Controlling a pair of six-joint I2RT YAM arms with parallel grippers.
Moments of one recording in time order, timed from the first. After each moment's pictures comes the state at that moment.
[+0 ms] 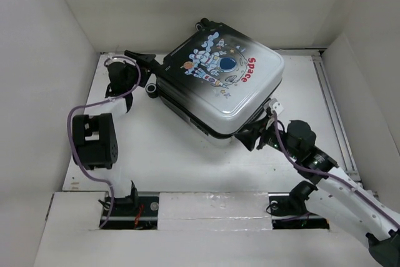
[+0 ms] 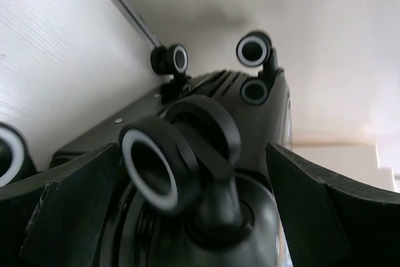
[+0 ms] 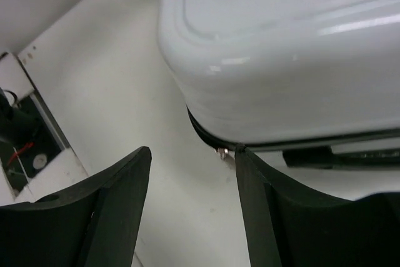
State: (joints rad) left arm 0.04 1.69 1.01 0.48 0.27 -1.21; right arm 0.66 0.65 0.57 -0.05 -0.23 0.24
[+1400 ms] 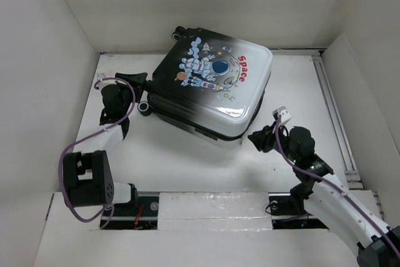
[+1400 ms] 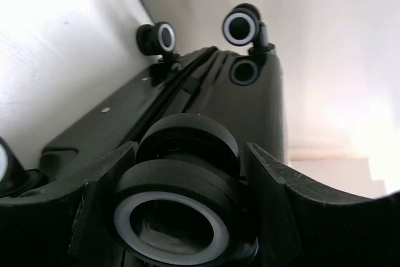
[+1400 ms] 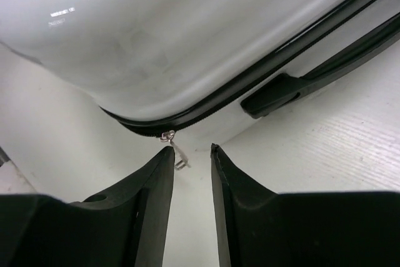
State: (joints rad) left arm 0.05 1.33 0.67 0.50 0.17 -1.23; right arm 0.45 0.61 0.34 -0.01 -0.24 0.27
